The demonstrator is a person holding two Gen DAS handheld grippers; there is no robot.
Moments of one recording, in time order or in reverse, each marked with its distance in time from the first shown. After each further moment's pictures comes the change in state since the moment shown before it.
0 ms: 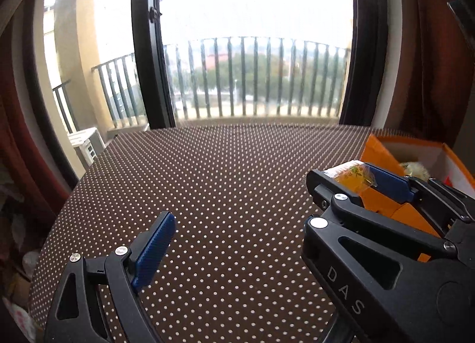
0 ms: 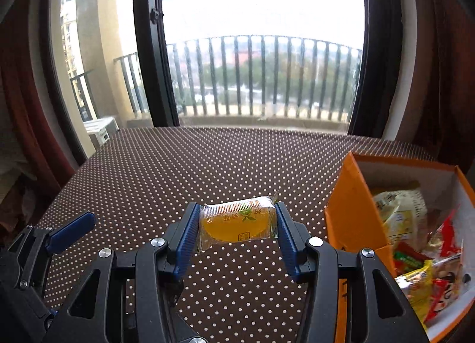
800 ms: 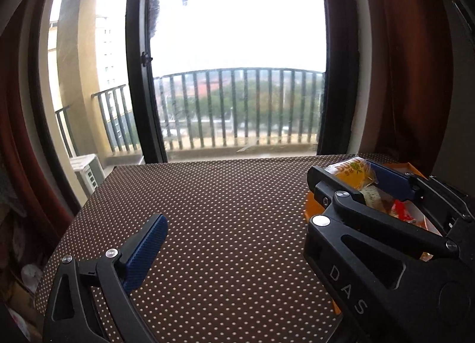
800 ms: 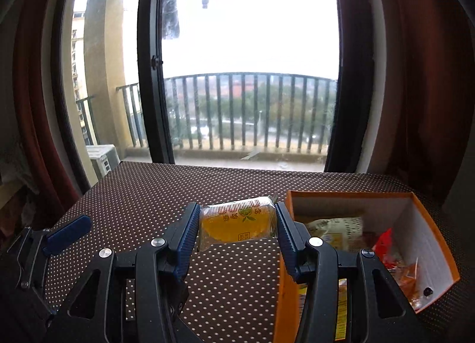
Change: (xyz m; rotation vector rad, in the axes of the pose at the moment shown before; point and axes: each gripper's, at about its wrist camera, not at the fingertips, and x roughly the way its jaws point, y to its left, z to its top) left arm -0.071 -0.049 0.001 0.040 -0.144 -0.027; right arm -0.089 -0.040 0.001 -0.008 -0.172 -0.028
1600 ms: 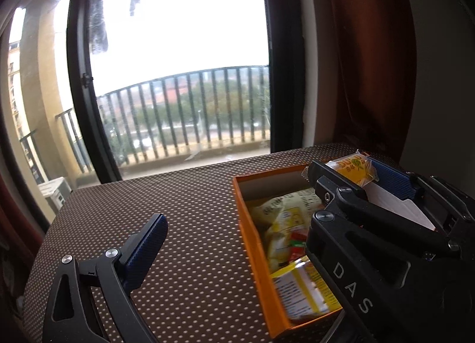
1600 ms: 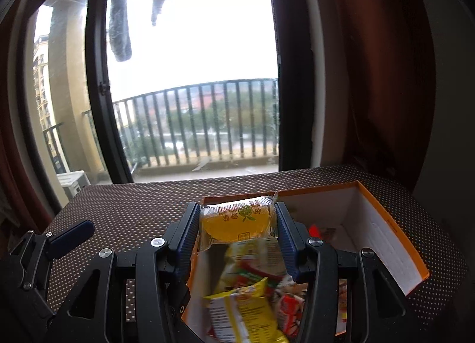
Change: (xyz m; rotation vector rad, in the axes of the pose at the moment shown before) left arm 0.041 -0.081 0.022 0.126 -0.003 -0.181; right arm -0.010 -0.101 -0.008 0.133 -0.047 -0.136
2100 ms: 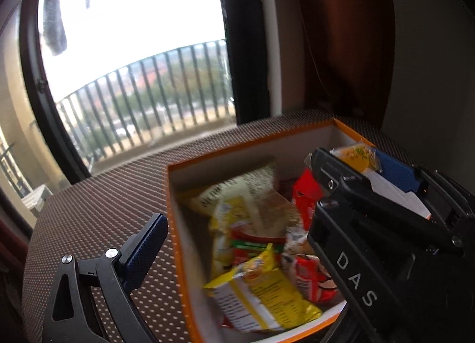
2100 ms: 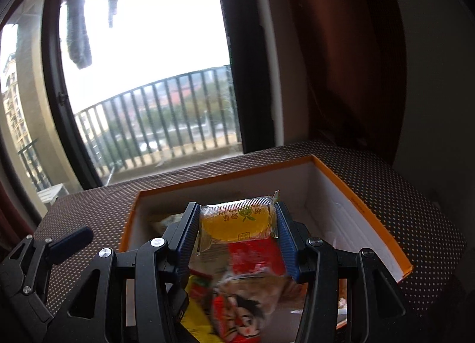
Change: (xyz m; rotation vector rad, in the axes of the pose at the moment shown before) left arm 0.052 -0.069 0.006 0.095 0.167 -0.060; right arm 0.028 -0.073 -0.012 0.126 0.058 -0.103
